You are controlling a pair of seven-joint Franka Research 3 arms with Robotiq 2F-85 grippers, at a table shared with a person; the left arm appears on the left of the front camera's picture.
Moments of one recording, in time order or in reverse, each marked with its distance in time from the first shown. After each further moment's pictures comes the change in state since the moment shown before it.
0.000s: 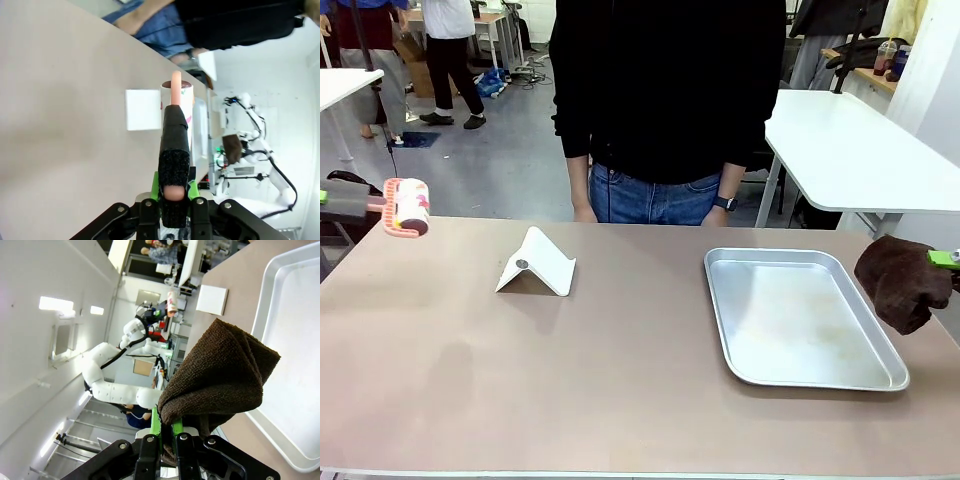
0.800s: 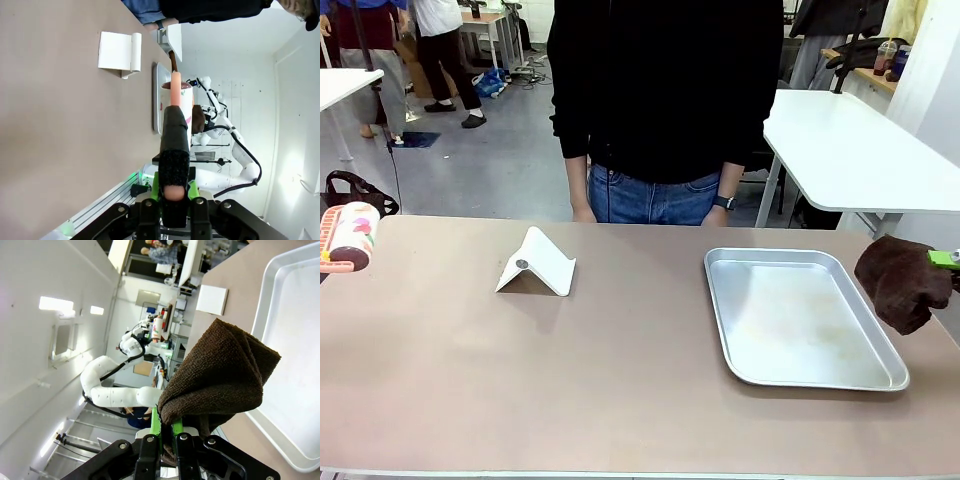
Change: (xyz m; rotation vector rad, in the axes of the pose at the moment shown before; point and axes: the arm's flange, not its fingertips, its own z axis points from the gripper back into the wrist) left arm -0.108 0.007 0.054 -0.166 0.057 0.127; right arm 0.000 0.000 0.000 0.000 0.000 0.000
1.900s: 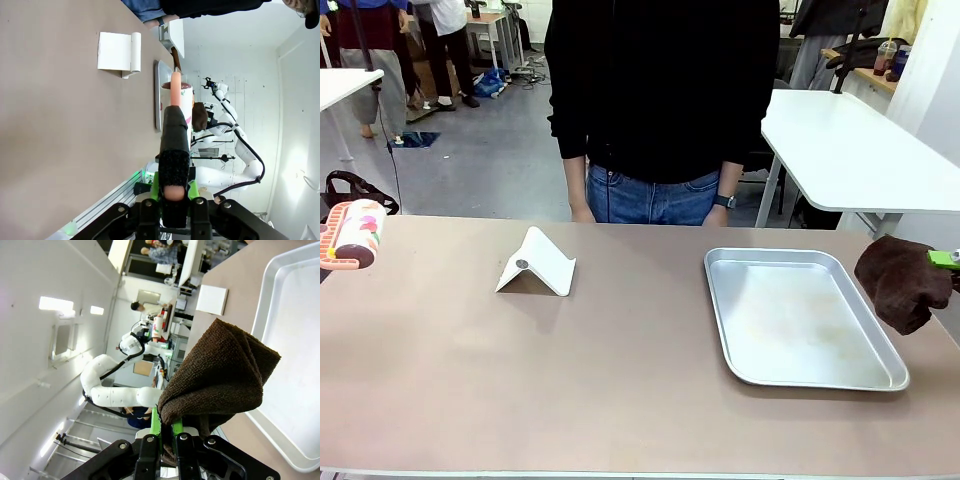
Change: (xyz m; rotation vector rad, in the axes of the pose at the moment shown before) left arm 0.009 -0.005 -0.004 0.014 0.020 -0.015; right arm 0.000 0.000 0.000 0.000 0.000 0.000
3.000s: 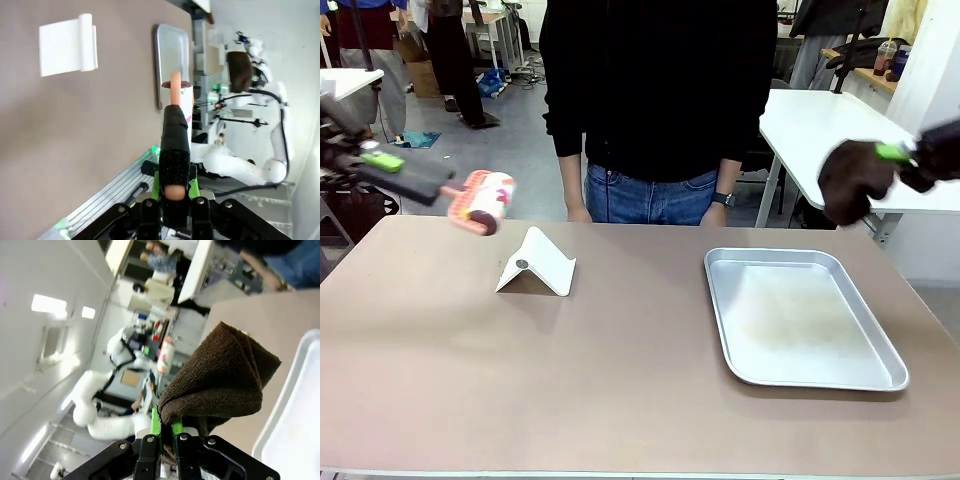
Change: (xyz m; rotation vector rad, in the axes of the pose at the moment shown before) left arm 0.081 -0.145 -0.194 0.229 0.282 -0.037; right arm 0.118 0.105 -0.099 -0.063 -0.049 0.104
